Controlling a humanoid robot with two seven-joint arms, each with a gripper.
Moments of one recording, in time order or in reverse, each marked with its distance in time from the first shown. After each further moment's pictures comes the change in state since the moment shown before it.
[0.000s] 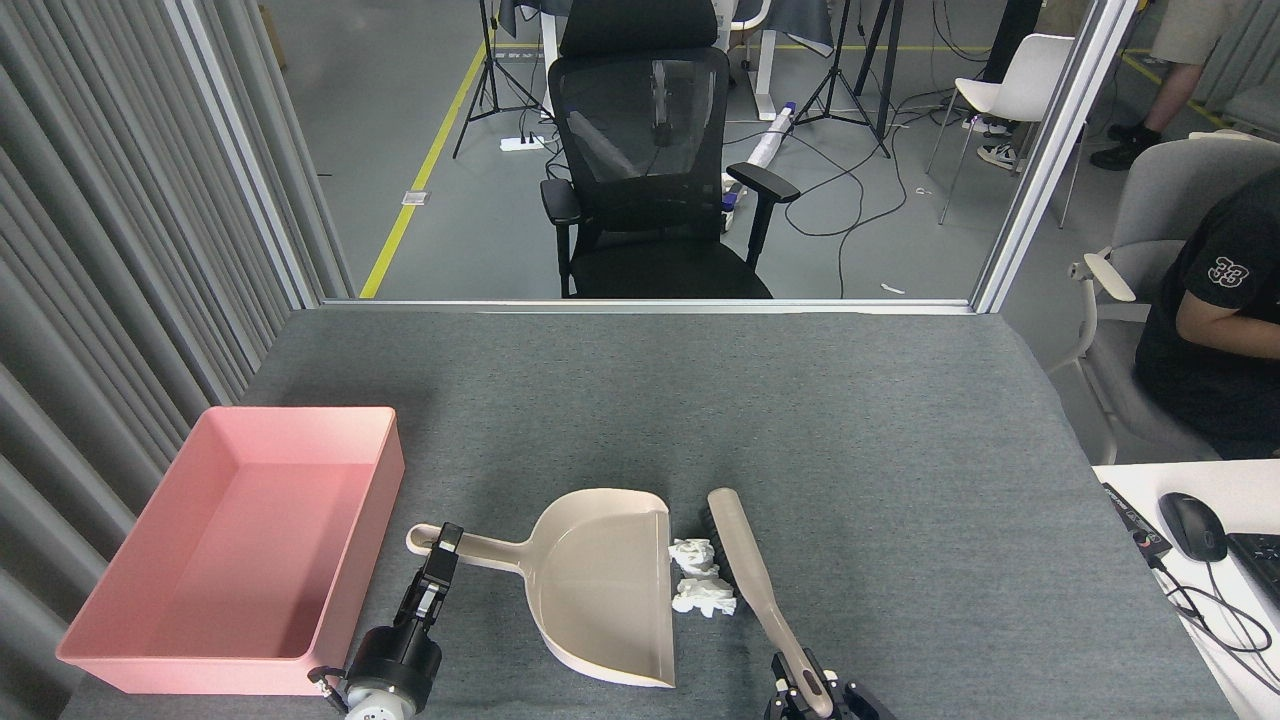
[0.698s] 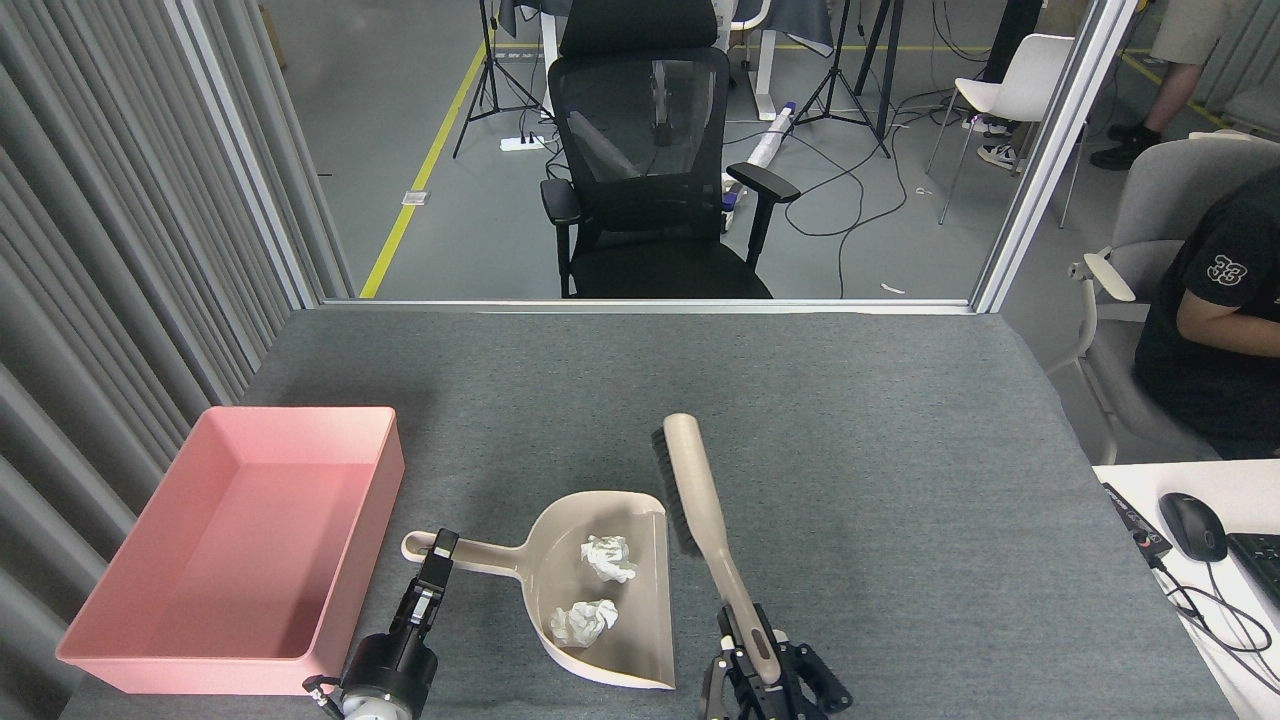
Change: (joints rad) left arm 0.024 0.000 0.000 -0.037 0.043 0.025 -0.012; right arm 0.040 -0.038 0.266 -0.204 -0.146 0.281 -0.043
